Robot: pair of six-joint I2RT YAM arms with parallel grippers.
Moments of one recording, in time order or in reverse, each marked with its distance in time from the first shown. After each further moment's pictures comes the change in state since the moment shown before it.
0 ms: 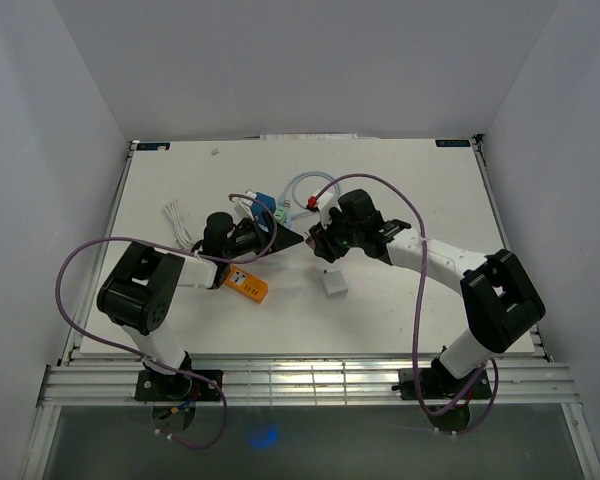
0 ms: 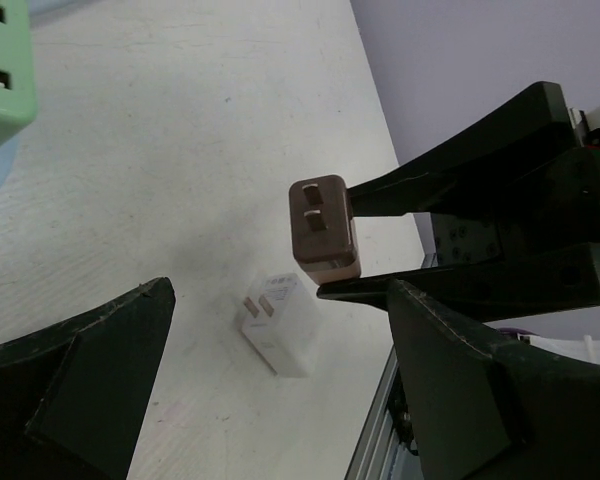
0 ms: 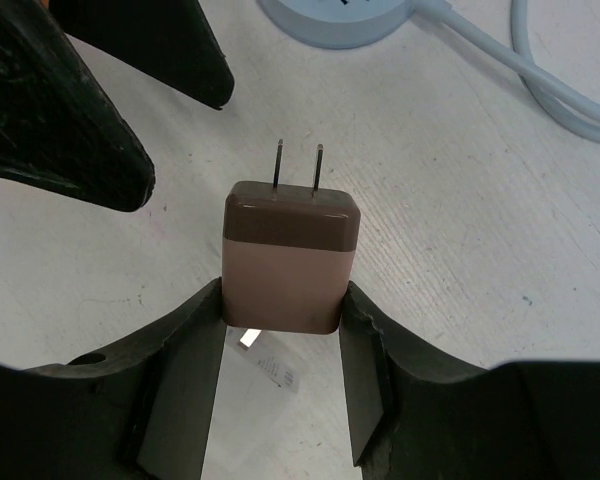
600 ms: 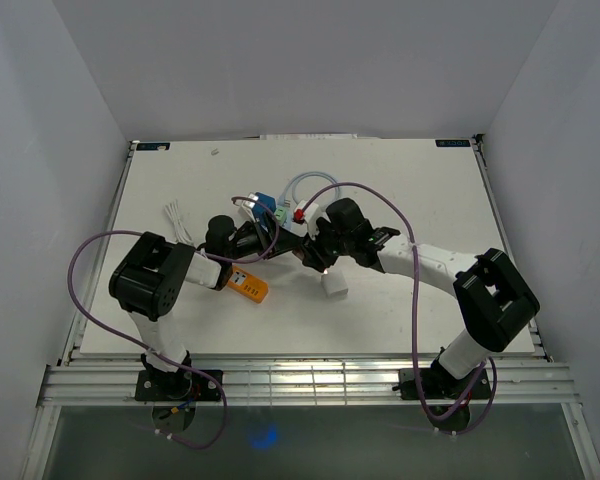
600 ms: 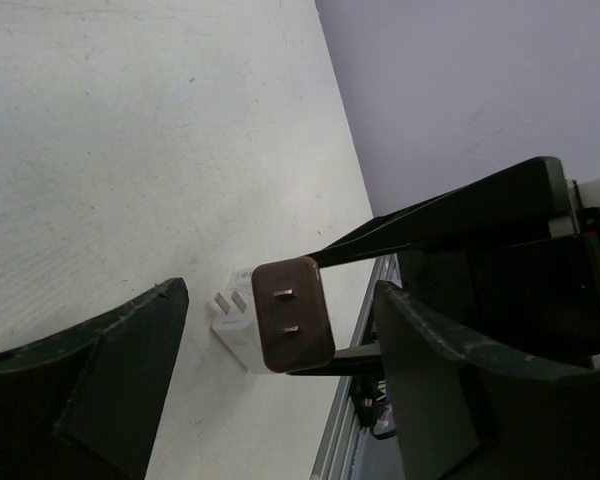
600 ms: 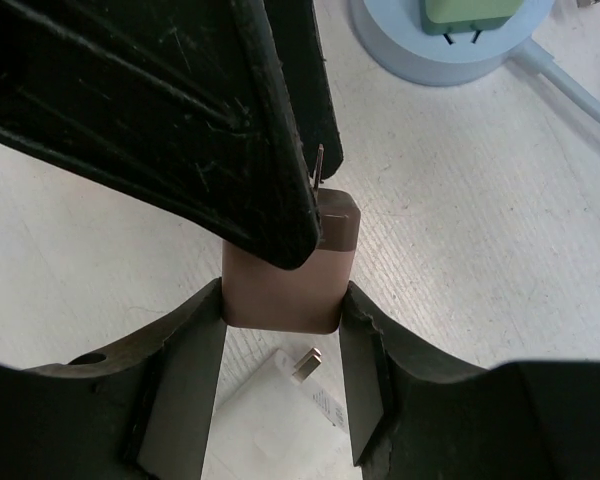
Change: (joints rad) left arm -0.001 0.116 -0.001 0.186 0.087 -0.147; right arm 0.078 0.021 -0.018 0.059 -0.035 -0.028
